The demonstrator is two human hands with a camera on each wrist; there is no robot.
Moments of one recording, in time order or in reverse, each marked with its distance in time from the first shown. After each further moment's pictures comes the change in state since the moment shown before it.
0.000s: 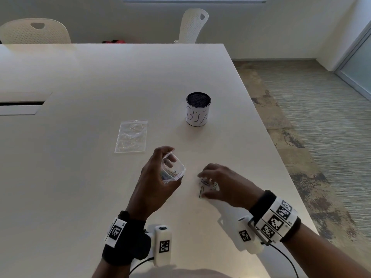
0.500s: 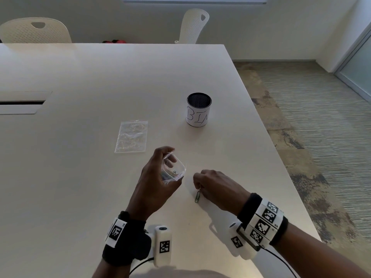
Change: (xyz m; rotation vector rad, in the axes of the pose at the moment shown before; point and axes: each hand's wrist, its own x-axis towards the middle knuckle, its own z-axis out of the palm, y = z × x) left_hand 0.000 0.000 0.000 -0.010 0.000 0.001; right_hand 0.012 -0.024 0.014 -0.152 -0.028 -0.006
